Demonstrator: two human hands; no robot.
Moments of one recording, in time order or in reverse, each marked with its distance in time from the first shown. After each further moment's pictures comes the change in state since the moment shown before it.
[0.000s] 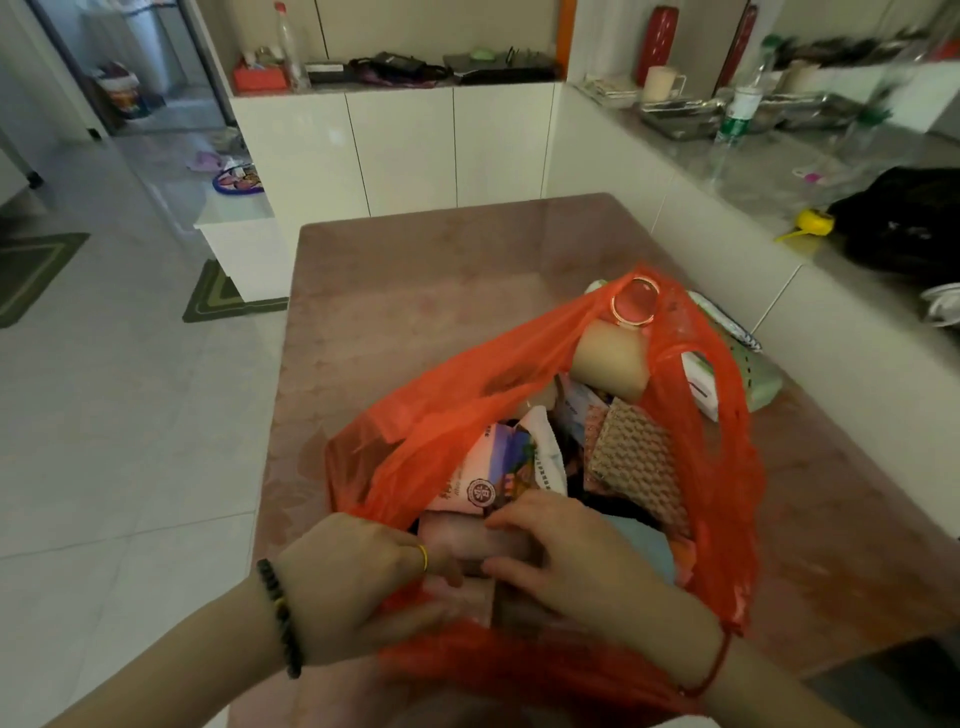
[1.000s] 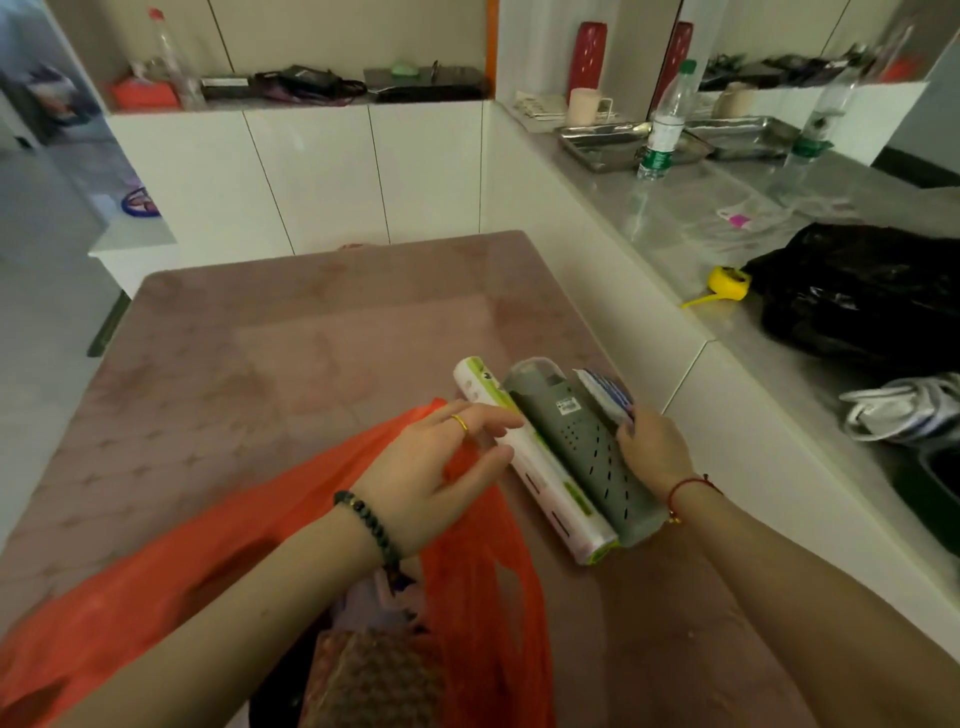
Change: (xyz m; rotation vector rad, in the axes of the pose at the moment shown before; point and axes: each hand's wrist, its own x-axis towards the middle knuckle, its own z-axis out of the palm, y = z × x) left_hand 0.356 0.012 -0.018 -0.489 0.447 -0.112; right_hand 0.105 0.424 -0.147 -0.023 0.401 0.670
